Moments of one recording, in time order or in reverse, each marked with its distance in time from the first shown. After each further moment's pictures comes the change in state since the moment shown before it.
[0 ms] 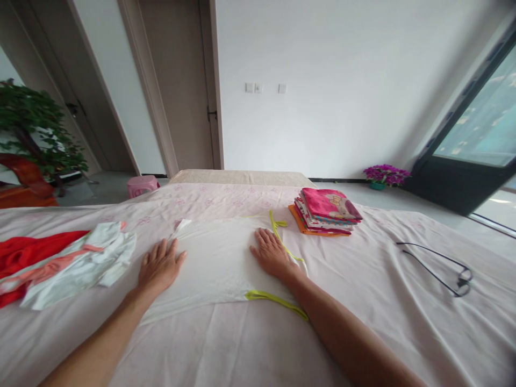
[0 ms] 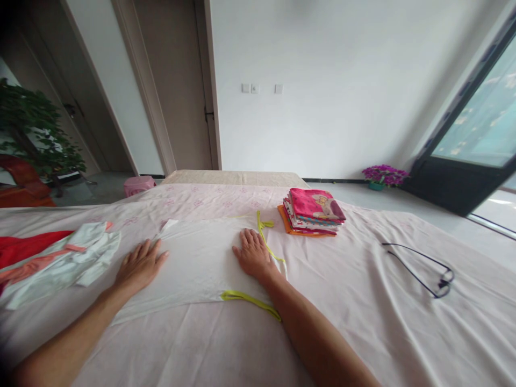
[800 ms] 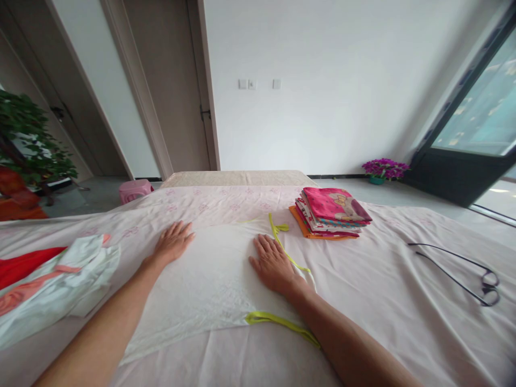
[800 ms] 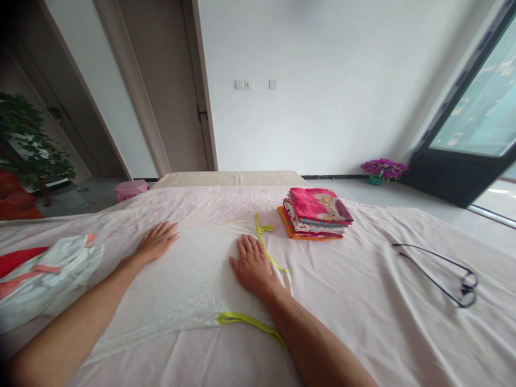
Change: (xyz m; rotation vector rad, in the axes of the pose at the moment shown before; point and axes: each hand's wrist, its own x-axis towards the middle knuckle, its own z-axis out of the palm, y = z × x) left_hand 0.119 0.028 0.001 -0.123 -0.078 0.215; right_hand 0.000 0.001 0.004 -0.013 0.043 -0.019
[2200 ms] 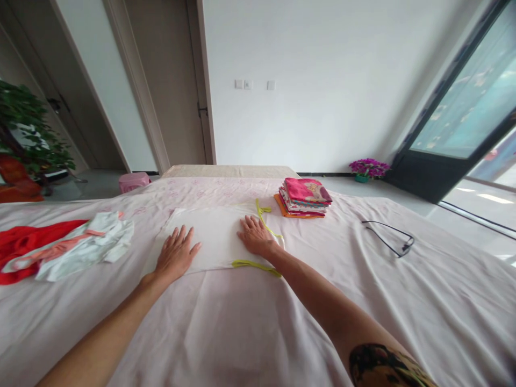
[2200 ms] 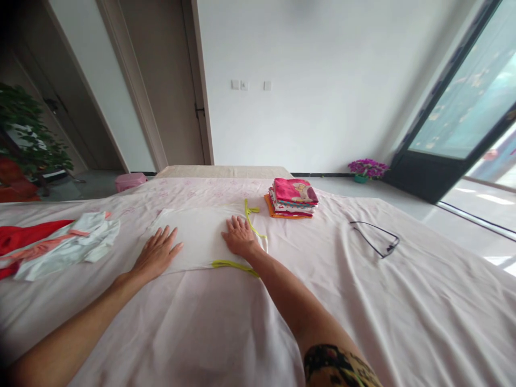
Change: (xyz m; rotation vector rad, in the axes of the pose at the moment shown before) left_hand -0.171 0.066 -0.015 0.099 0.119 0.024; right_hand -0.016 -0.011 -0.024 0.020 -0.144 -0.028
